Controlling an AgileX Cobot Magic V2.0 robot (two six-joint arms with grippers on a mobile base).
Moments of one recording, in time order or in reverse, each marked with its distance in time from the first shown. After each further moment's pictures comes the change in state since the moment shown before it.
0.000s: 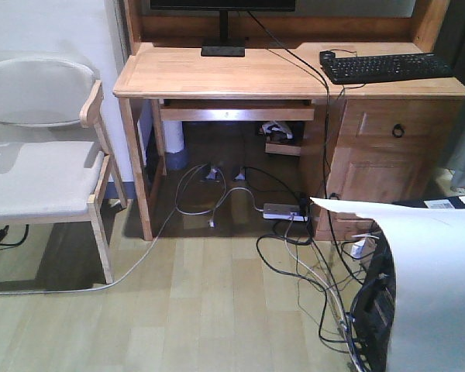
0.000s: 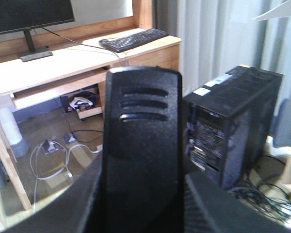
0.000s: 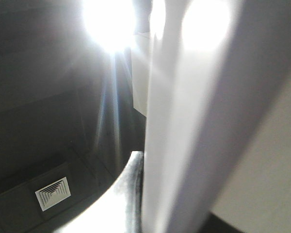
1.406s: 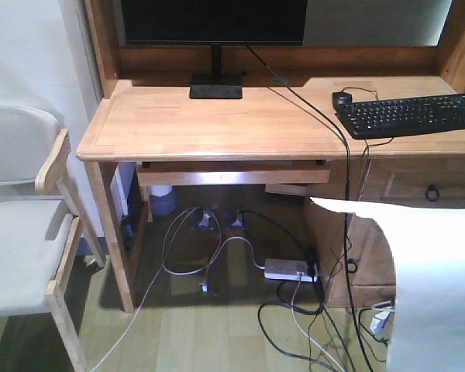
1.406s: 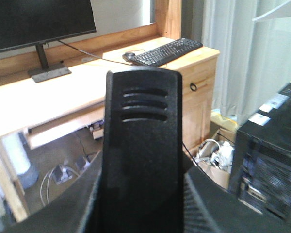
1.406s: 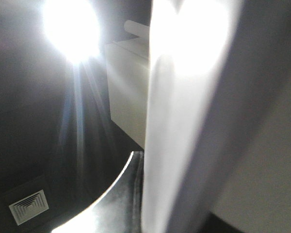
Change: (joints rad) left arm 0.000 0.000 0.000 0.000 0.000 0.000; right arm 0.000 0.000 0.000 0.000 0.000 0.000
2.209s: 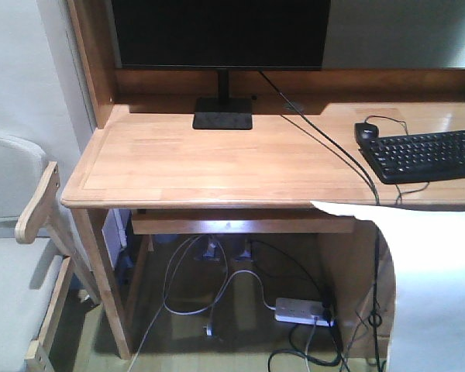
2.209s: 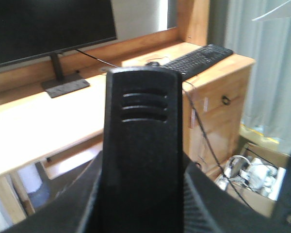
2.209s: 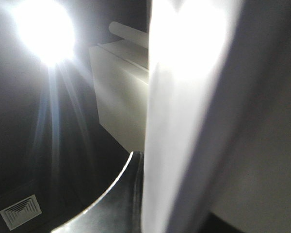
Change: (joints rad) left arm 0.000 0.000 0.000 -0.001 -0.001 0.000; right arm 0.000 -0.001 0.000 0.000 -0.001 0.000
